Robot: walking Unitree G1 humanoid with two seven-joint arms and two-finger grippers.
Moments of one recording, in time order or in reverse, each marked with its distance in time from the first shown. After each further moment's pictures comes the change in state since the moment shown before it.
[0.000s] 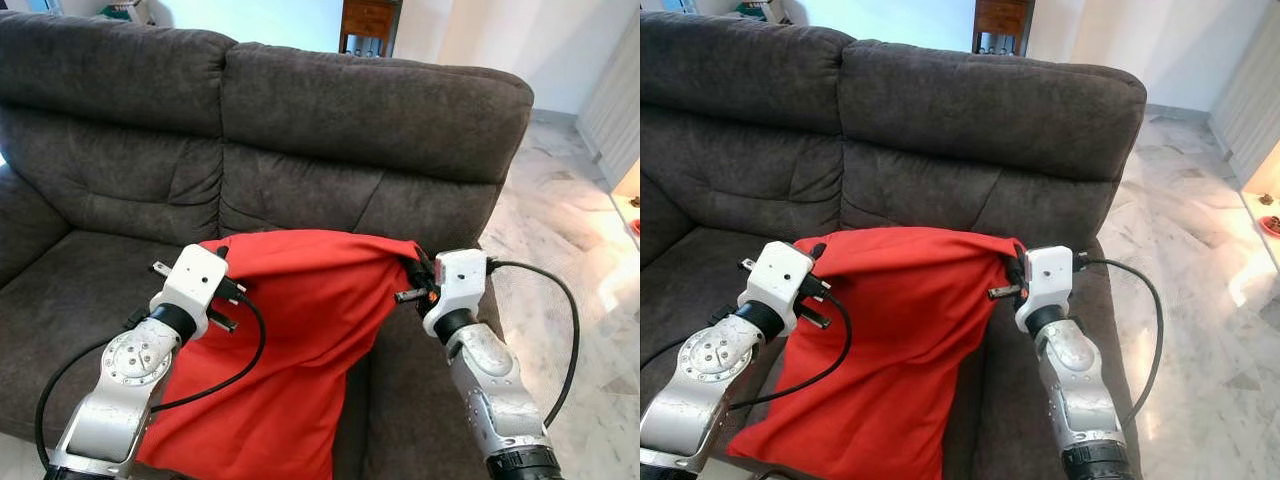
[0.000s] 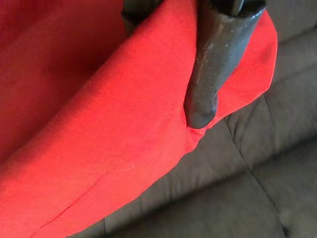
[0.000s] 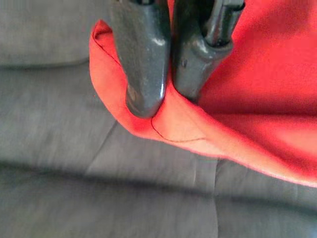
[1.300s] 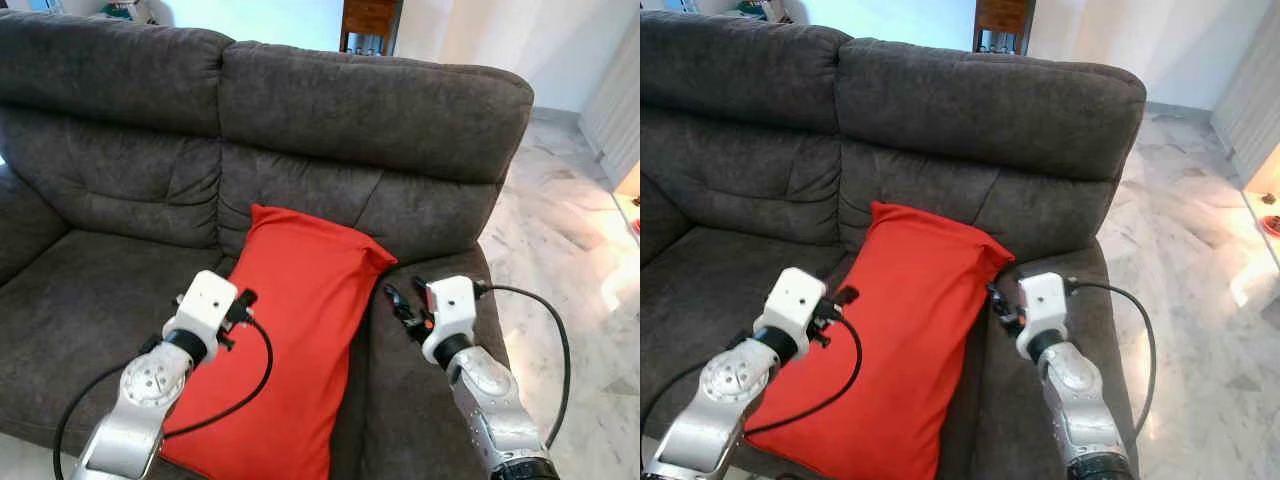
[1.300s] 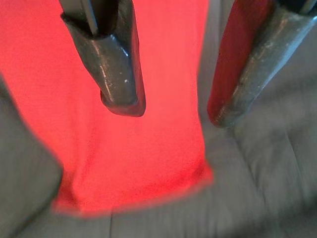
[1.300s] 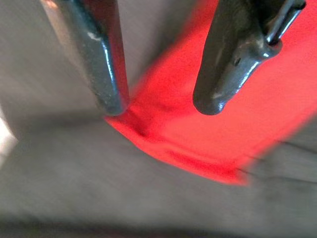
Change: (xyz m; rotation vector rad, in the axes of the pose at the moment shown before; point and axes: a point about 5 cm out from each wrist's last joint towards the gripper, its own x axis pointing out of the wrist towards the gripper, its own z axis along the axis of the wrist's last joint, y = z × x) left arm -0.007 -0.021 -0.049 -0.076 0.136 -0.015; right arm -0.020 -0.039 -0.045 0.035 0.138 -0.206
